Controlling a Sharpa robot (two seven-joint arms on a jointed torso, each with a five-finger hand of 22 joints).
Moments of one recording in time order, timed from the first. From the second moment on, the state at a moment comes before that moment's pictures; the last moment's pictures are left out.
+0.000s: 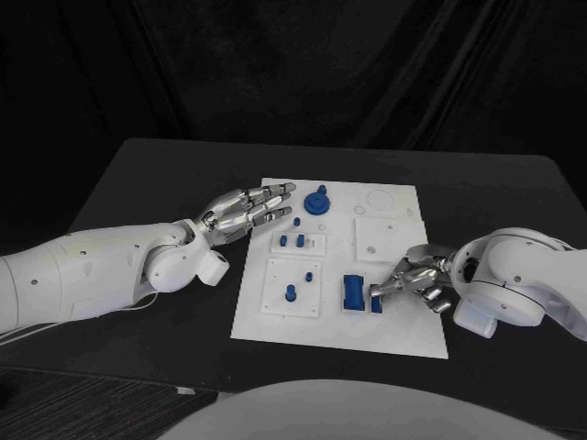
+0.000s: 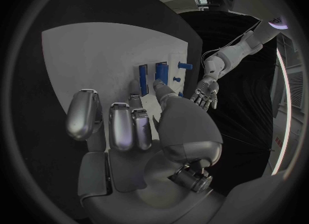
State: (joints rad) left arm 1.09 -0.88 -0.21 1.37 -0.18 0.22 0.62; left_hand 1.52 0.27 -0.20 0.26 0.48 0.33 0.09 0.06 0.04 0.06 0.07 0.13 0.02 0.01 0.10 0.01 0.01 0.16 0.04 0.21 0.03 0.05; right arm 1.23 -0.91 -0.21 1.75 -0.76 -0.03 -0.61; right_hand 1.05 -0.02 0.12 0.02 0.07 0.99 0.08 0.16 0.47 1.46 0.00 1.57 1.31 1.46 -0.07 1.44 1.17 0.07 1.45 0.04 1.18 1.31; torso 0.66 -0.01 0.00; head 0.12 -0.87
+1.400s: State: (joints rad) left arm 1.09 -0.91 -0.21 1.45 -0.24 -0.02 0.67; left_hand 1.40 0.15 -0.29 0.29 0.22 0.36 -0.06 0.06 0.04 0.03 -0.10 0.14 0.02 0.00 -0.03 0.00 0.00 0.16 0.00 -0.03 0.01 0.00; right arm 1.28 -1.03 -0.21 1.71 -0.41 -0.38 0.41; right_hand 1.03 0.12 -0.28 0.29 0.12 0.39 -0.01 0.08 0.14 0.13 0.13 0.16 0.21 0.11 0.19 0.04 0.03 0.07 0.03 0.29 0.01 0.08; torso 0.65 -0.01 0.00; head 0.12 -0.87
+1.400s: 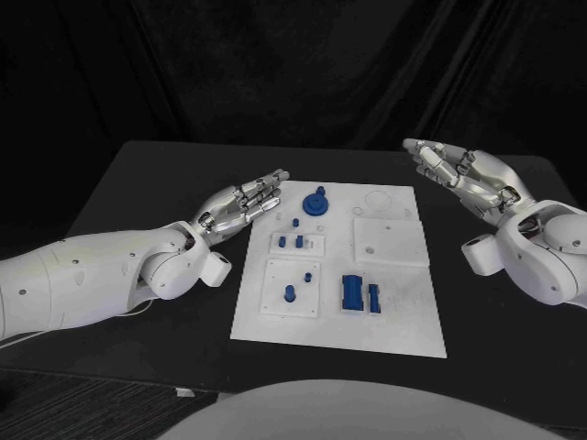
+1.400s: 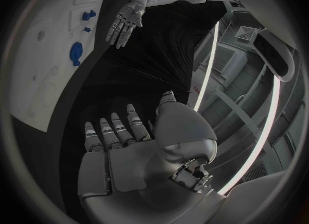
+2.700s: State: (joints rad) left arm 1.06 -0.80 -0.03 1.55 -0.11 -0.52 0.58; left_hand 0.47 0.01 -0.08 0.10 0.09 0.11 0.00 0.00 0.00 0.00 -0.01 0.01 0.00 0.00 -0.01 0.00 0.00 0.03 0.00 -0.01 0.00 0.00; right arm 1.05 -0.78 0.00 1.57 -0.08 -0.68 0.56; right_hand 0.01 0.00 0.00 0.00 0.00 0.00 0.00 0.00 0.00 0.00 0.00 0.00 0.00 0.00 0.01 0.00 0.00 0.01 0.00 0.01 0.00 0.00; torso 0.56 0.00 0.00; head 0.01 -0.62
